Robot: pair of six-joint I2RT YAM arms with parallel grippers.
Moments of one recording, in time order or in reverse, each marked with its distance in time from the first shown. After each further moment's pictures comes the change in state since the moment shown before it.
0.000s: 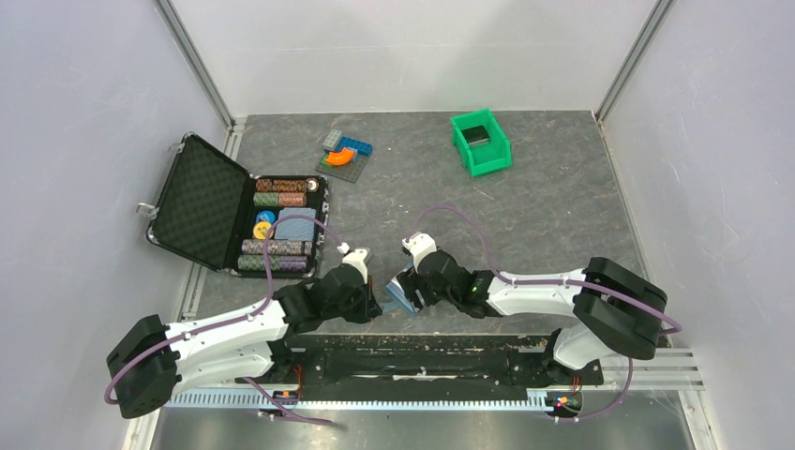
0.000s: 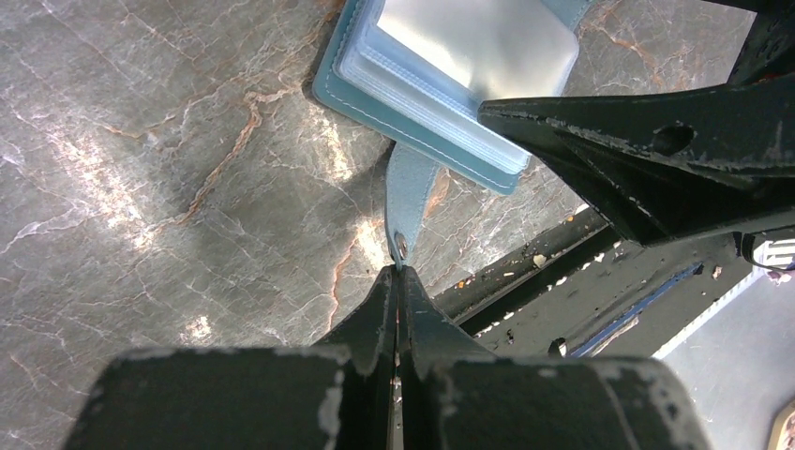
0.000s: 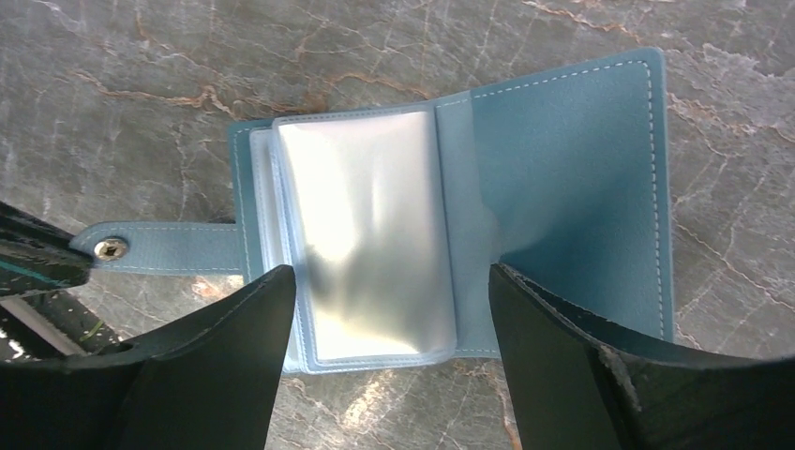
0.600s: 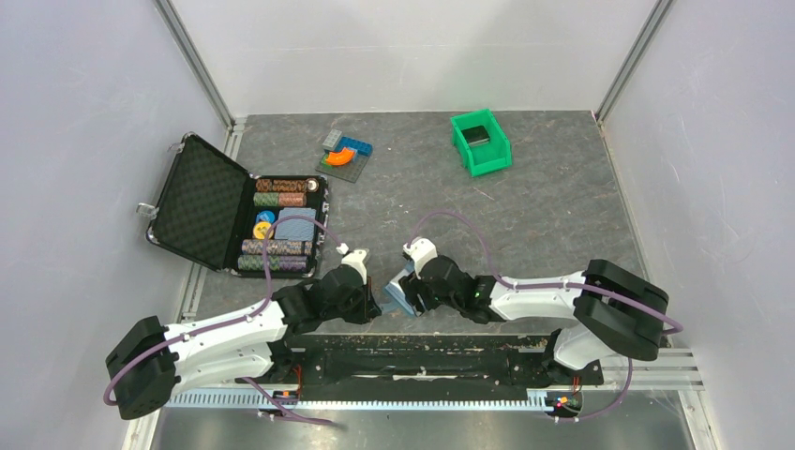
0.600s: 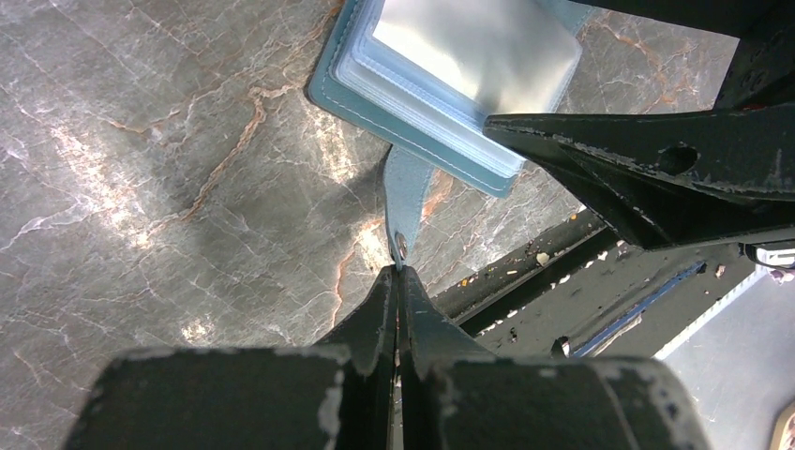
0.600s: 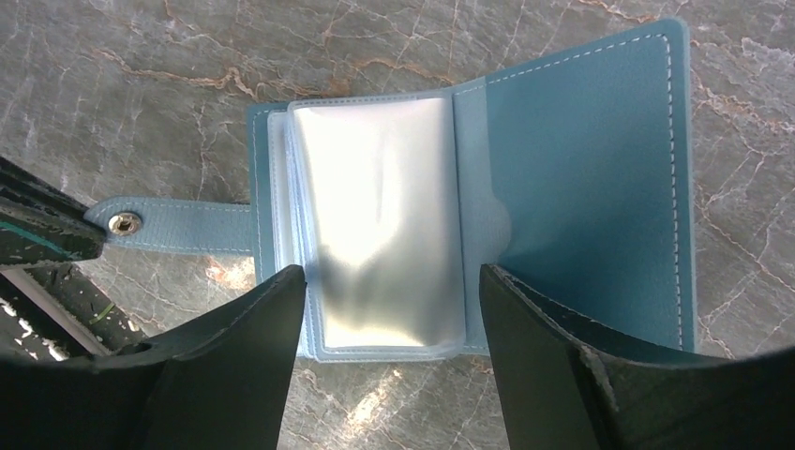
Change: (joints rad) left arm 0.000 -0.012 -0.007 -0.003 -0.002 0.000; right arm 0.026 -0.009 -0.049 0.064 0.002 -0.006
